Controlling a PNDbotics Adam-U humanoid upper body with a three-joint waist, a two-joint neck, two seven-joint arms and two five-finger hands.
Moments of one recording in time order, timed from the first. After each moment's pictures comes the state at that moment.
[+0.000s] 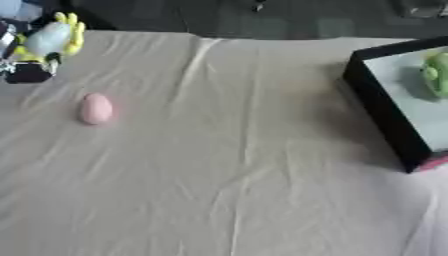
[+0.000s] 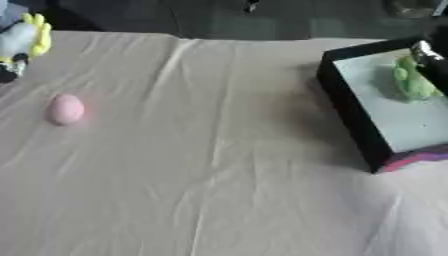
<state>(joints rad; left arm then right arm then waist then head) -0.53 0.83 0.01 -1.33 -0.43 0.12 -0.06 -0.65 -0.49 0.08 -1.59 0.15 0.33 -0.07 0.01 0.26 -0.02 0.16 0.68</state>
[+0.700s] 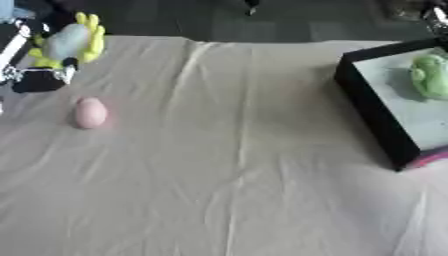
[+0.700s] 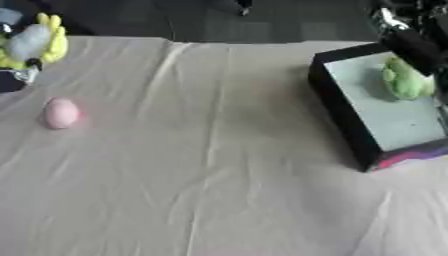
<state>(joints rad) -0.45 0.80 -0.04 -1.59 -0.36 0.11 -0.09 -0.74 -0.45 0.17 -1.71 0.13 0.32 0.03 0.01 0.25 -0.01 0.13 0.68</state>
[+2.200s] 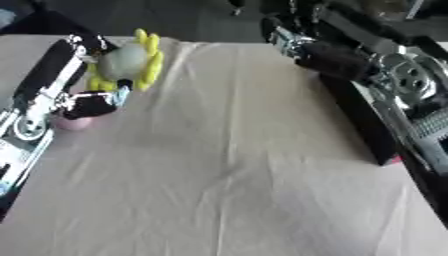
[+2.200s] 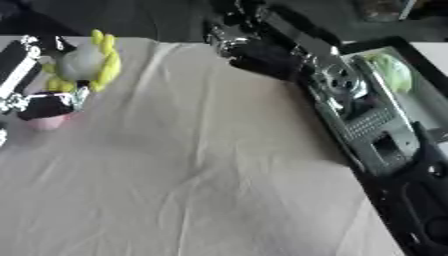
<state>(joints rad) -0.46 0.64 -0.17 -1.73 -0.47 0.04 -0.05 -0.86 -0.29 0.39 -1.76 0.15 0.36 0.30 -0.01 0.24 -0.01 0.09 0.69</state>
